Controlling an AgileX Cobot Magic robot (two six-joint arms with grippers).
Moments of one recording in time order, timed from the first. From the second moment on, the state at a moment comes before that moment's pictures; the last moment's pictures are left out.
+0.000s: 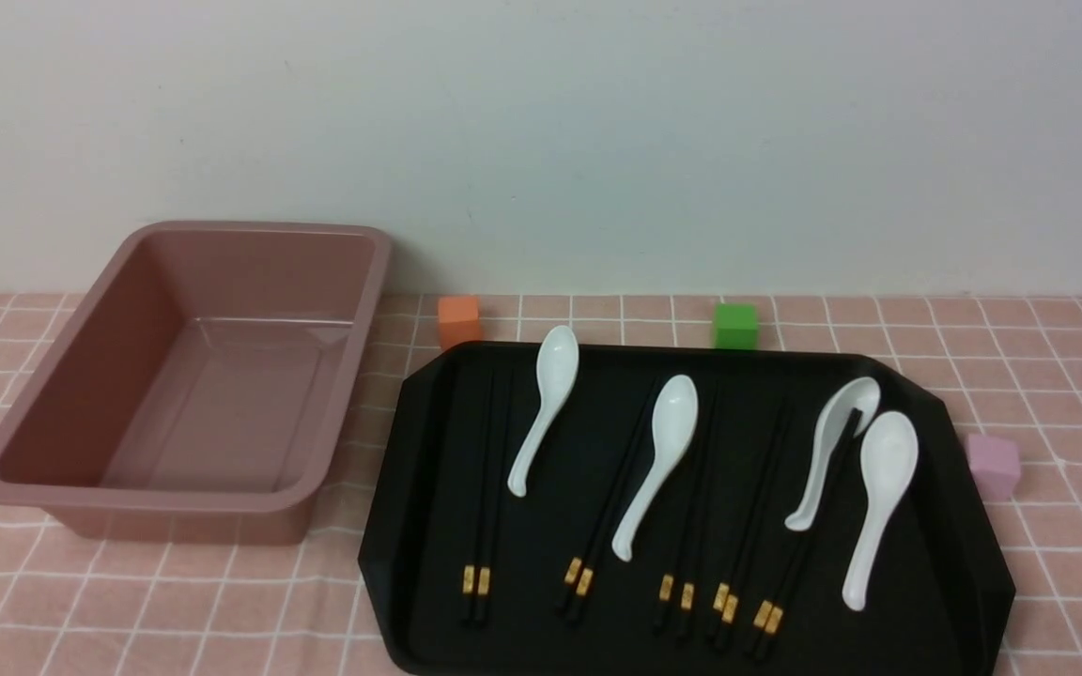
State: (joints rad) right arm 0.07 -0.01 0.01 0.01 0.39 0.08; left arm -0.04 0.00 -0.06 -0.66 0.20 -0.38
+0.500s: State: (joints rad) right arm 0.07 -0.01 0.01 0.01 0.39 0.08; left arm -0.10 1.03 -0.73 -0.57 0.86 0.09
